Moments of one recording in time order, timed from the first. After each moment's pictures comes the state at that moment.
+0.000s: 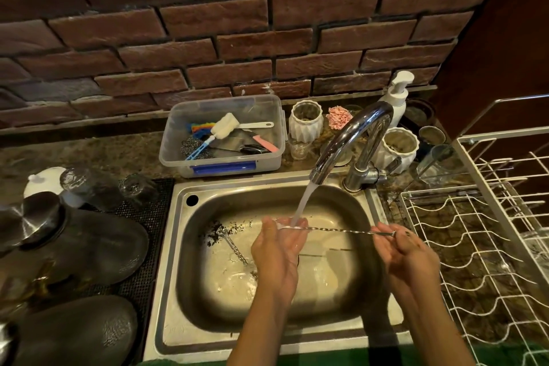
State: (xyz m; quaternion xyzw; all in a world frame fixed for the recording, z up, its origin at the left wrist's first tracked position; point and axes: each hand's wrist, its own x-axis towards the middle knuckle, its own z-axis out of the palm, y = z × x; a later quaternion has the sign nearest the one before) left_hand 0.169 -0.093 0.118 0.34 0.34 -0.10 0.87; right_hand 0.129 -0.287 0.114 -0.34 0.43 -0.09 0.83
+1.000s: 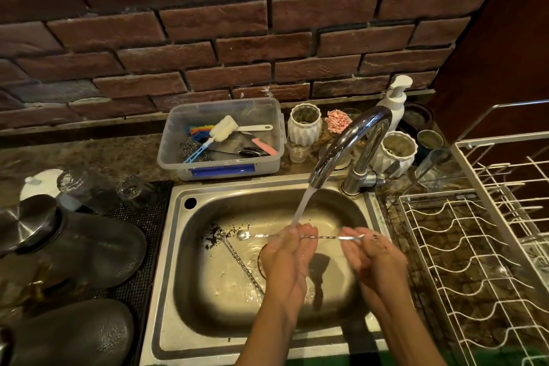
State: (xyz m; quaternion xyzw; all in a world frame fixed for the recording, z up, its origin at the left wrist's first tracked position) left_hand 0.160 -0.106 0.122 0.34 0.35 -0.13 0.86; right_hand 0.127 -0.249 0.114 -0.40 0.37 -0.04 0.84
